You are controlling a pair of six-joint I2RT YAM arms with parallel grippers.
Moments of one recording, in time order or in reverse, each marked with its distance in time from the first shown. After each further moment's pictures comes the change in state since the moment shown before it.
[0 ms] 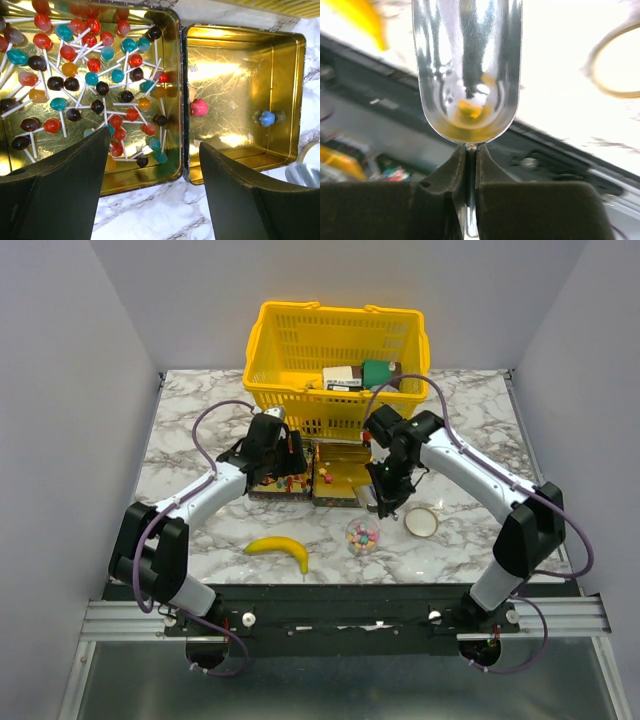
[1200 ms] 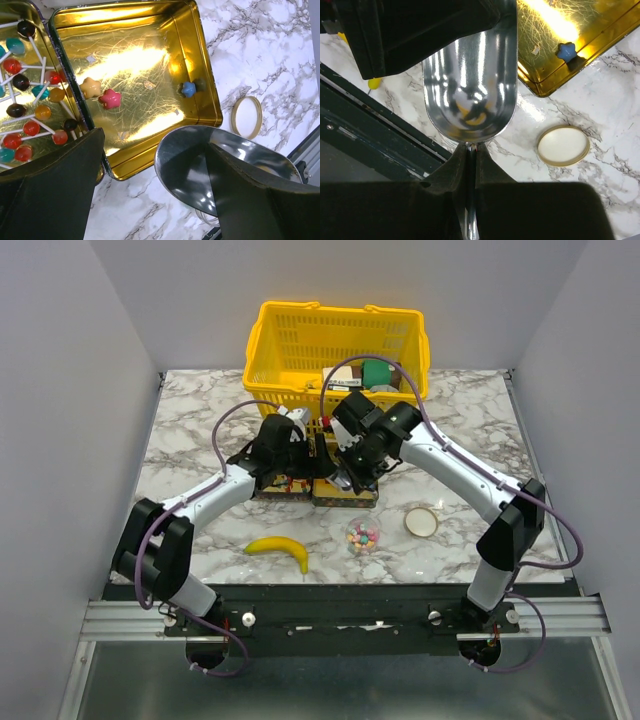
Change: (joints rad) left arm -0.063 0.019 -0.014 0.144 0.274 -0.006; right arm 0.151 0.151 0.290 0.059 0.185 -0.255
